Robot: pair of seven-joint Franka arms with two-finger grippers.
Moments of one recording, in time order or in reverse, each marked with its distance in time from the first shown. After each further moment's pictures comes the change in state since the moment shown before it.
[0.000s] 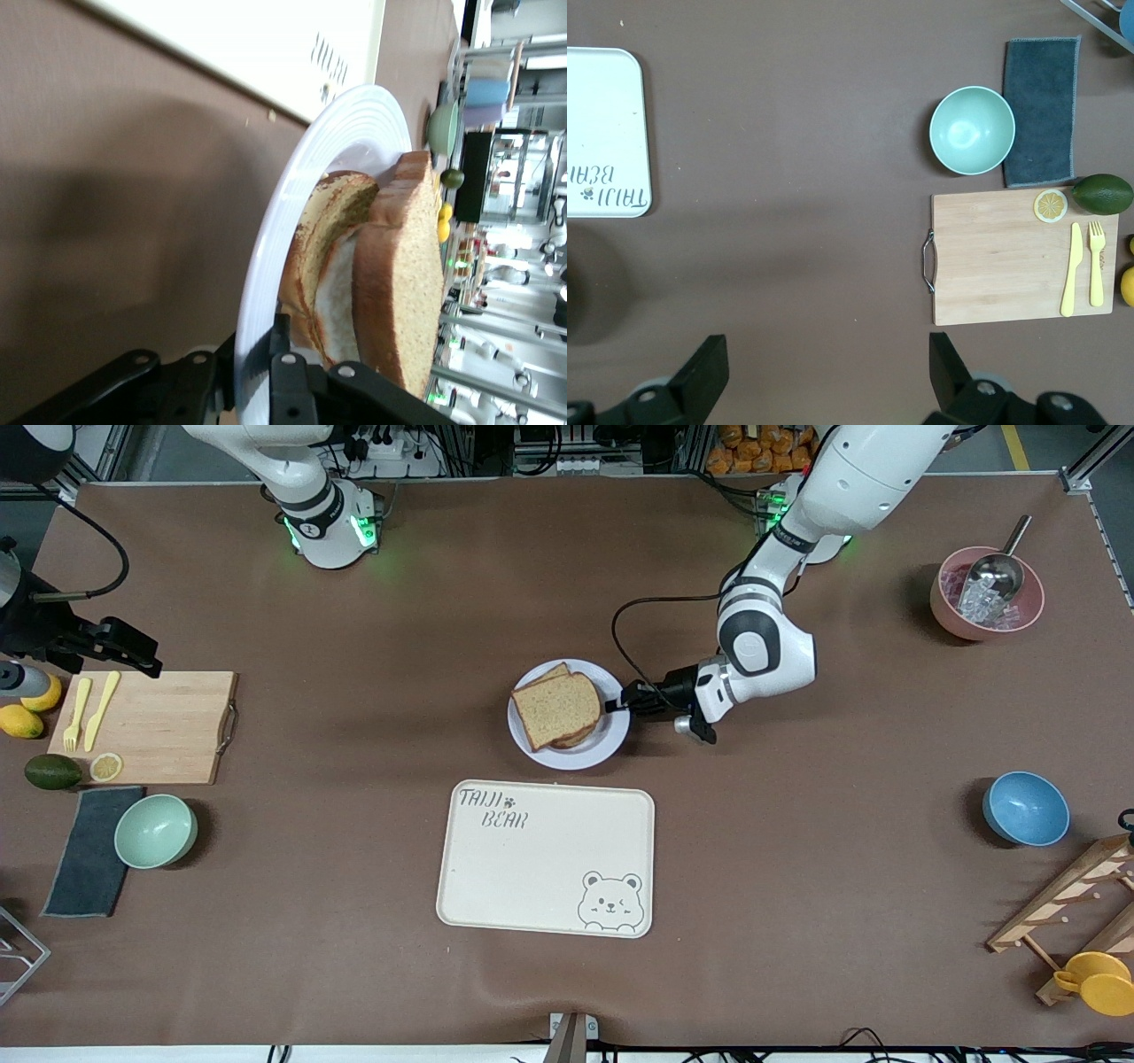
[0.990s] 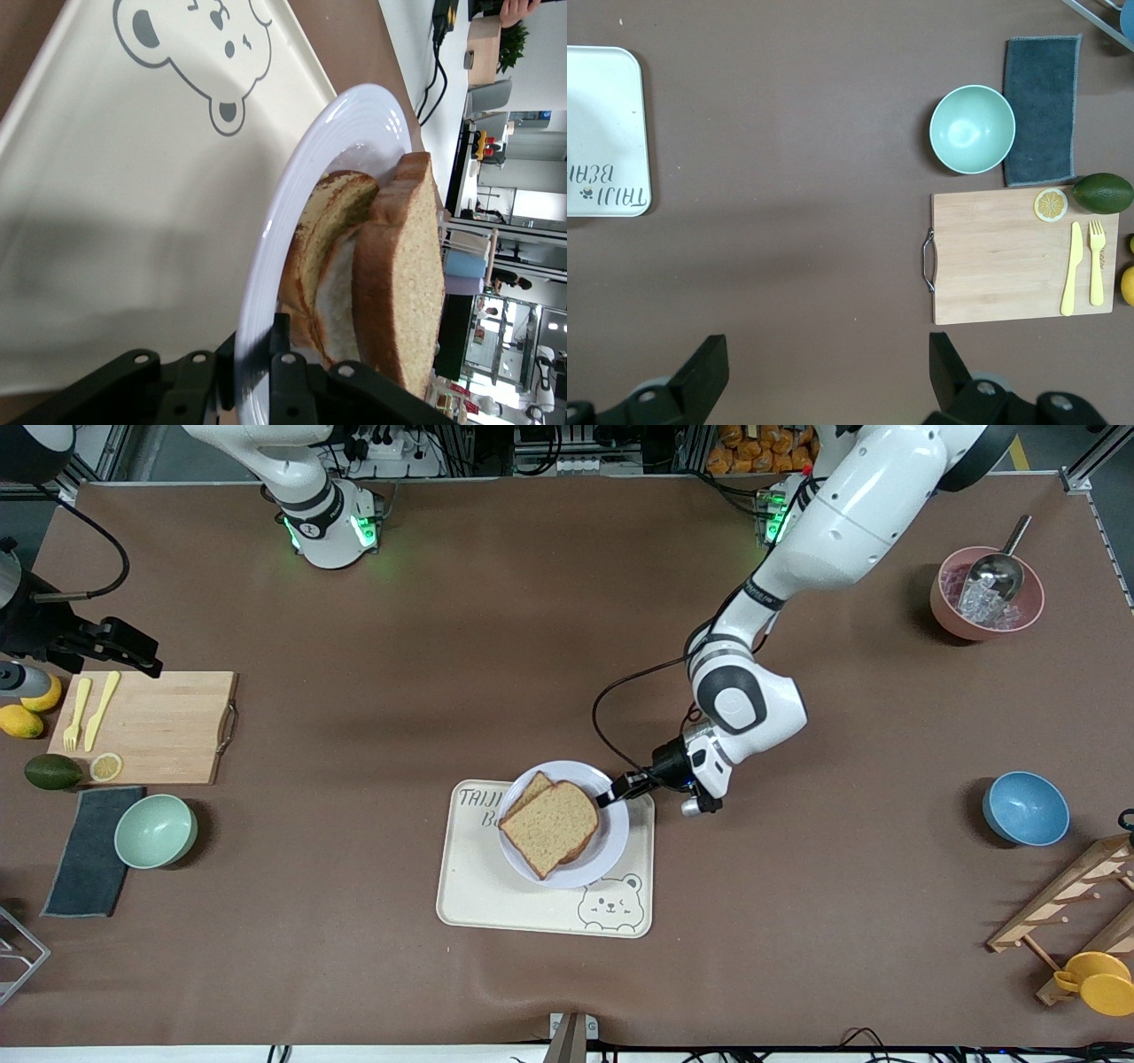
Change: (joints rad) left arm -0.044 0.270 0.000 0.472 -0.040 0.276 -0.196; right arm 0.000 0.000 0.000 -0.001 0.000 -0.002 0.000
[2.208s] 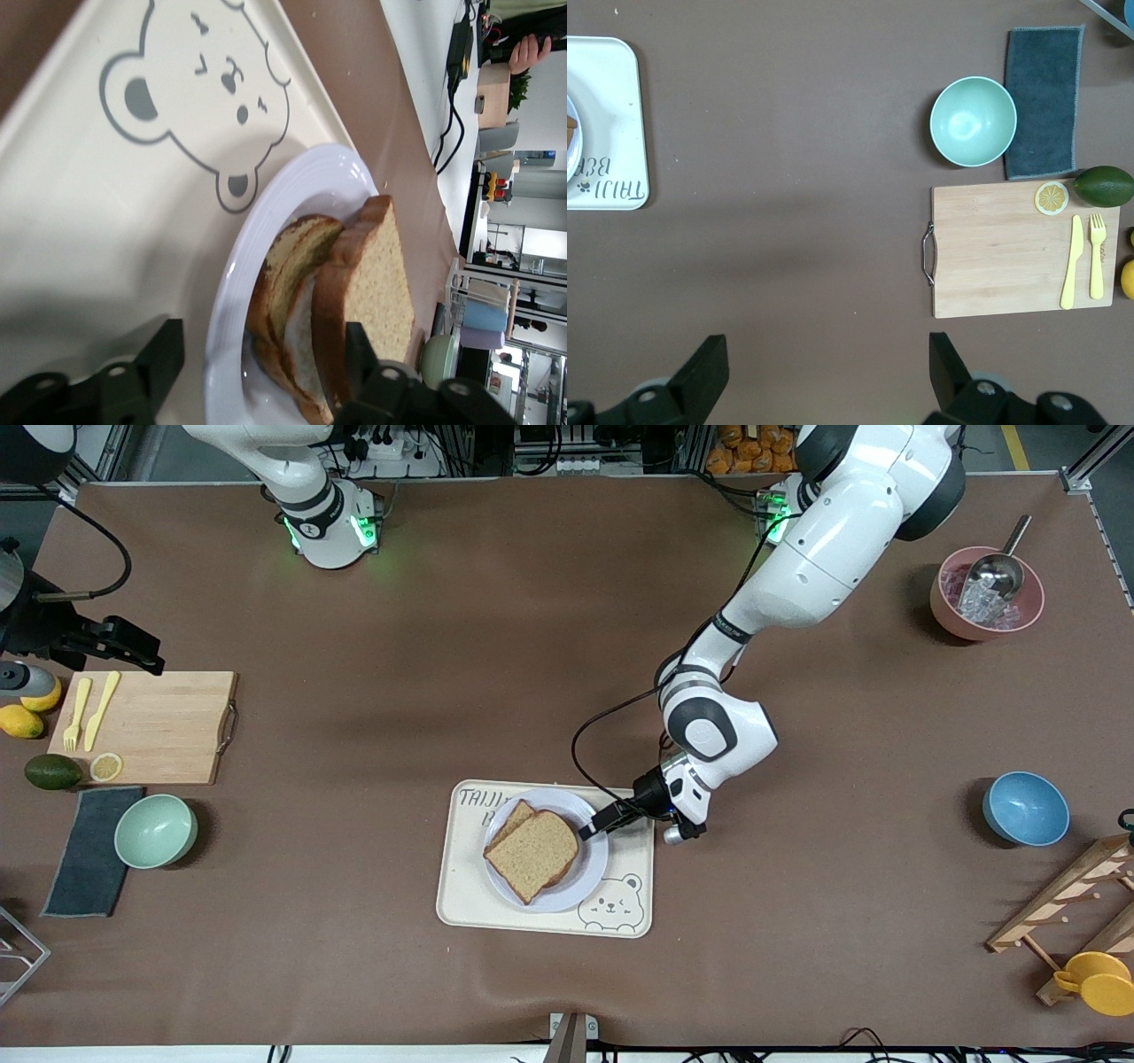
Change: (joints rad) left arm -0.045 0.157 0.004 0.220 -0.008 0.128 0.000; right arm 0.000 0.001 0.000 -0.002 0.000 -0.015 0.000
